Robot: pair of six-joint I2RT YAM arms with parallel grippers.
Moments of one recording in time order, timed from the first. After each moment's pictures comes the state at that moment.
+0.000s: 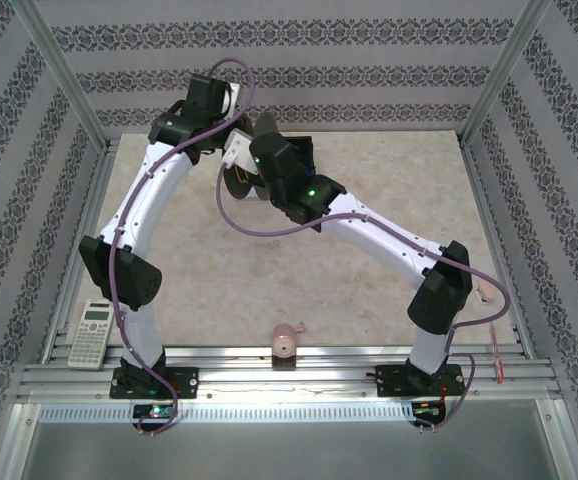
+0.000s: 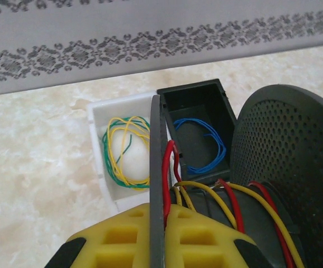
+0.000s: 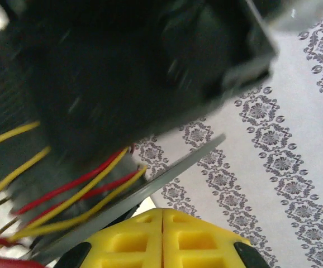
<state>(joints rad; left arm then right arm) -0.33 1.91 2.15 -0.95 -0.04 -0.13 0.84 1.81 1.80 -0.33 0.57 -0.75</state>
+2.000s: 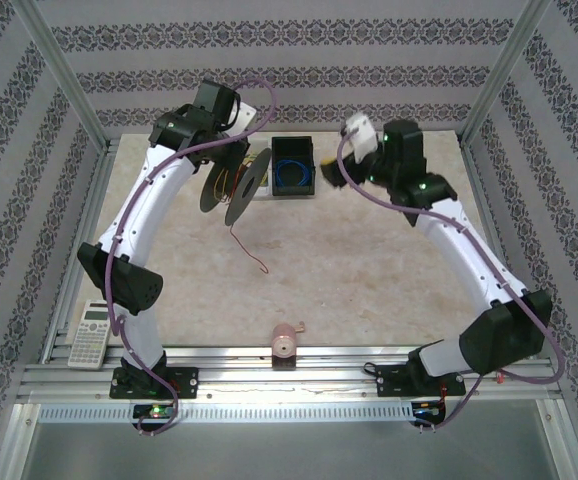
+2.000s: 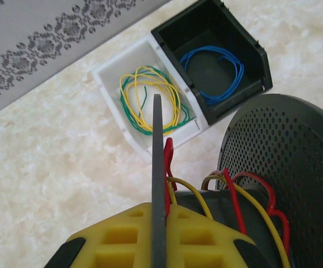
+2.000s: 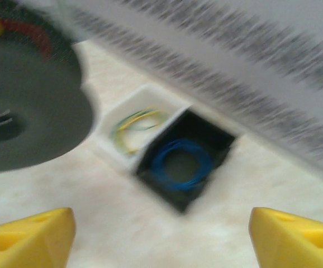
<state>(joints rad) -0.38 1.89 2.24 -1.21 -0.11 0.17 0.33 1.39 1.29 -0.36 -0.36 -0.18</state>
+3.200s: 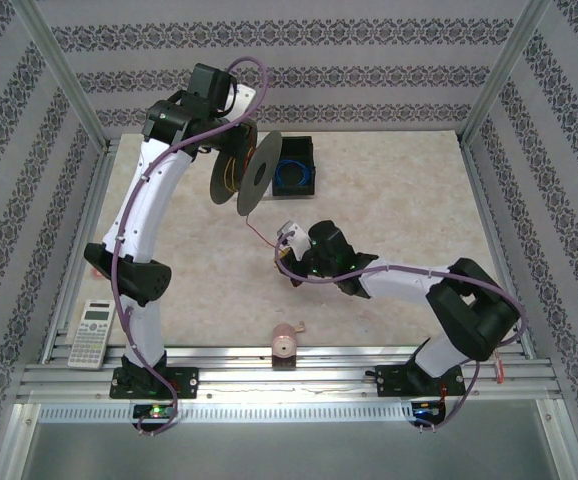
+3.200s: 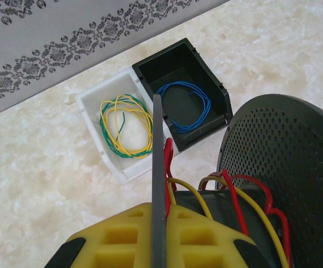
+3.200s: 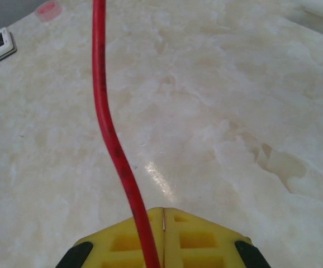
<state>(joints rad) -0.38 1.97 2.49 -1.31 -0.01 0.07 0.75 1.53 0.72 0.23 -0.34 0.07</state>
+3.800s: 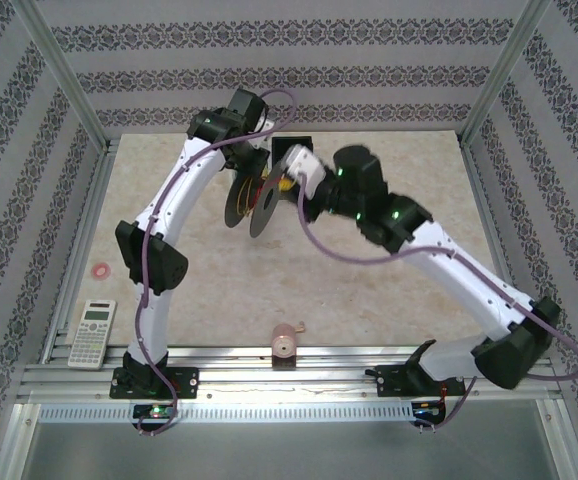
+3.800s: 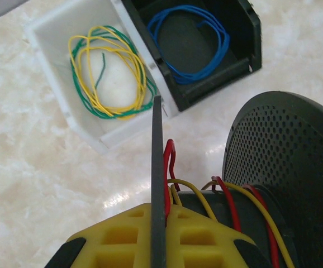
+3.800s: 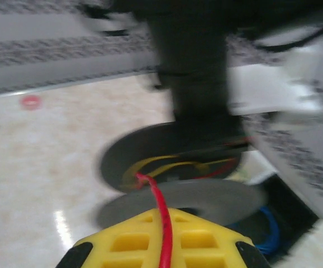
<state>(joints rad) -0.43 2.10 2.35 -1.30 -0.08 0.03 0.63 1.38 1.43 -0.42 -0.23 -0.32</state>
